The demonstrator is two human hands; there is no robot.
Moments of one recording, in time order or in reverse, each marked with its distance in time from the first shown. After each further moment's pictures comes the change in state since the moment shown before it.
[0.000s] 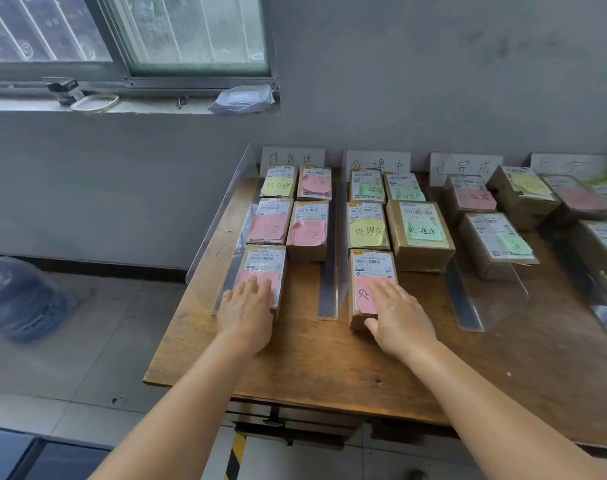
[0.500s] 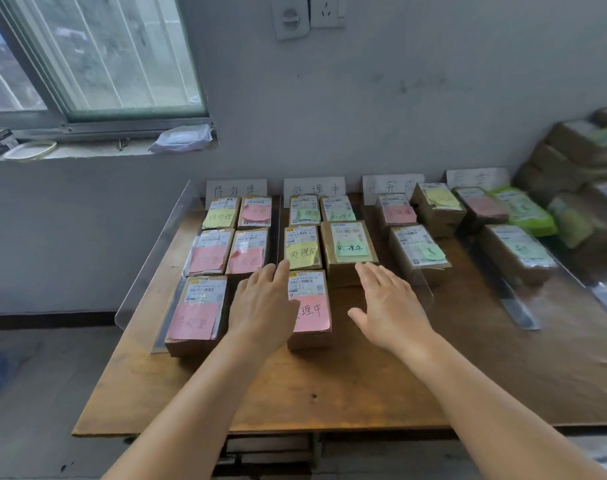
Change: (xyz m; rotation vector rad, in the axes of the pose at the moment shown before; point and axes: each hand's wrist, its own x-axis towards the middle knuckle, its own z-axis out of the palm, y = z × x) left_hand -0.018 0.135 -0.077 -0.212 0.134 0.189; right_hand -0.039 0.059 -0.084 0.017 0.199 0.028
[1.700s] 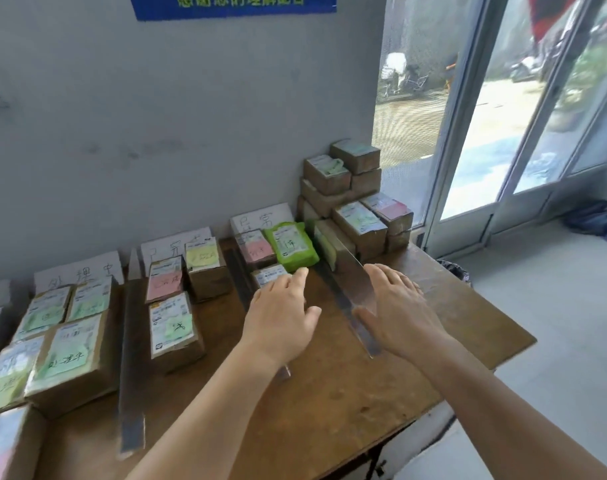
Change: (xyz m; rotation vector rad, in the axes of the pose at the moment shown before) left_hand 0.065 0.459 0.084 -0.142 -0.023 0.513; right_hand -0.091 0.400 -0.187 0.023 0.209 0.381
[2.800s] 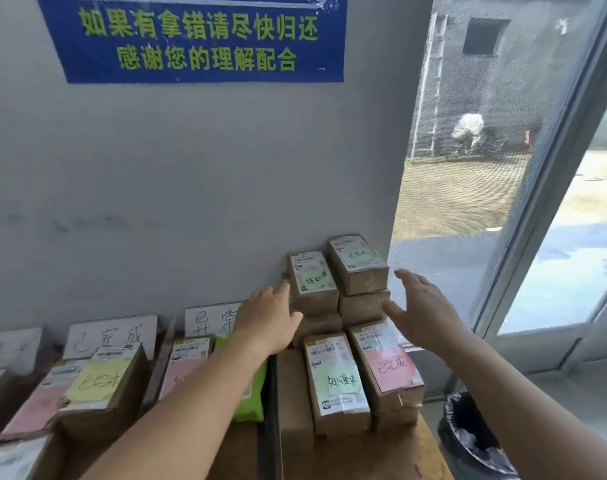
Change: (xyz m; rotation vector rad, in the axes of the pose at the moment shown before) left_hand 0.358 0.032 0.043 0.160 -0.033 -0.355; right_hand 0.381 0.173 -0.071 0.051 -0.032 -0.104
